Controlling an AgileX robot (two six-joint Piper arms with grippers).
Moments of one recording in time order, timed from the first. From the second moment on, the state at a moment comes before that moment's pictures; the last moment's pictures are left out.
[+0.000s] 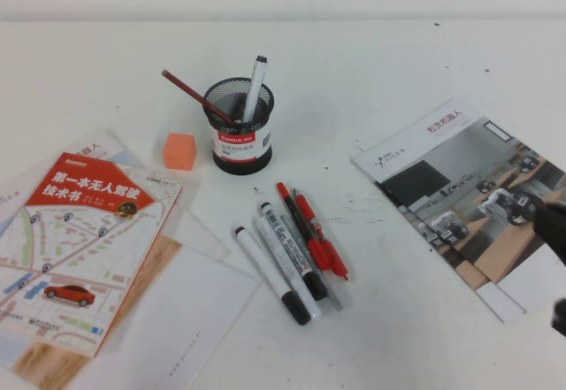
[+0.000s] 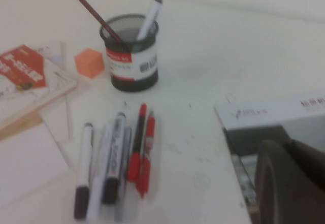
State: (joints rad) right arm 0.53 0.69 -0.45 -0.23 0.14 0.27; left arm -0.14 -0.01 0.01 0.00 0.39 -0.03
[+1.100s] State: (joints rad) right arm 0.06 0.02 0.03 -0.14 0.24 0.24; left arm -0.14 -0.01 0.01 0.00 0.39 -0.03
